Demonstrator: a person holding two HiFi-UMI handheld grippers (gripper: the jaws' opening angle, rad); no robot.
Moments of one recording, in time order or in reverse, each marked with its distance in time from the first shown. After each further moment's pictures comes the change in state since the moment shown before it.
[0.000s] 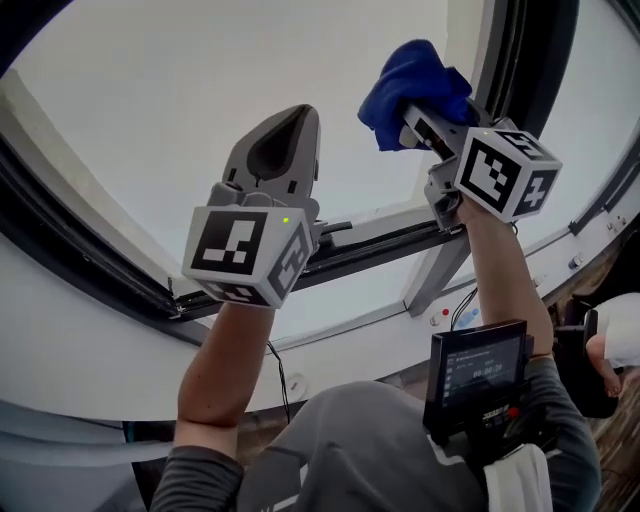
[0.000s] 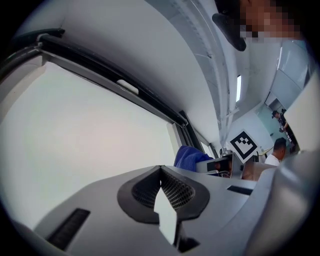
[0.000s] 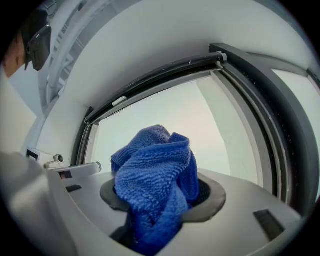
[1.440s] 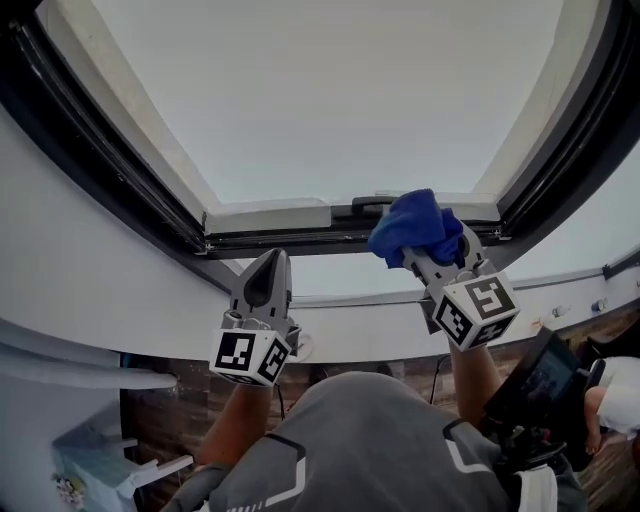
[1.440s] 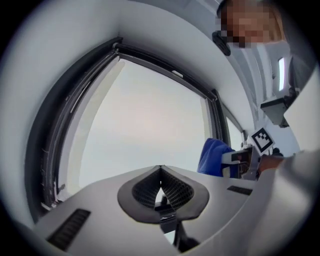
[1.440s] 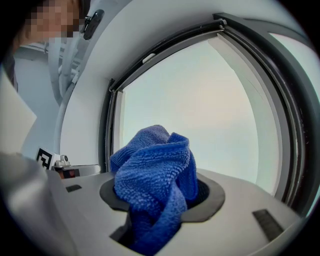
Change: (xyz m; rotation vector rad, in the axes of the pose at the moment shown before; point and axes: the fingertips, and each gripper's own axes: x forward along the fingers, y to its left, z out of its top) left arm -0.241 0.024 -0.183 -0.212 0.244 0.403; right arm -0.065 0.107 -0.211 0.006 0.260 0.184
